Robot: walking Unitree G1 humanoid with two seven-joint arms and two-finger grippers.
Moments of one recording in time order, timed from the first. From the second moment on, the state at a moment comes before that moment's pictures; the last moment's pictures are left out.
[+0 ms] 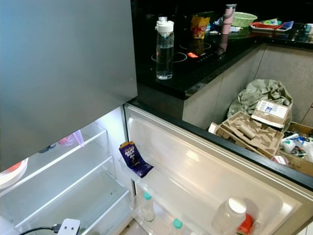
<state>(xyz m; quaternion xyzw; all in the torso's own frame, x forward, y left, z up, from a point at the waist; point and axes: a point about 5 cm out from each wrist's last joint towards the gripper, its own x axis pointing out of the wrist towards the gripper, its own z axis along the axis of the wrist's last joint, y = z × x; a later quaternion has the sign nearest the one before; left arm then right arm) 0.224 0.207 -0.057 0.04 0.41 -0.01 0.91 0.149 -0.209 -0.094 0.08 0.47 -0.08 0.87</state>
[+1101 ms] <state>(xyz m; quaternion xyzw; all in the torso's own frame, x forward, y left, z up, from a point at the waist) 0.233 0.206 -0.052 0.04 0.40 -0.02 0.92 0.137 -0.210 -0.098 0.09 0.49 -0.08 0.87</state>
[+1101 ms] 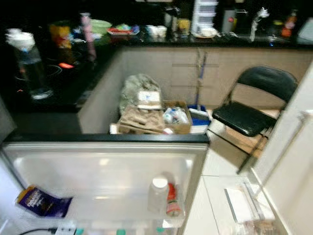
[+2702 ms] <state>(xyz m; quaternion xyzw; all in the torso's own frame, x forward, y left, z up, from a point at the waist) 0.193 0.230 -0.068 0.01 0.42 0.03 0.91 0.144 -0.213 -0.095 0.09 0.47 -0.05 0.87</state>
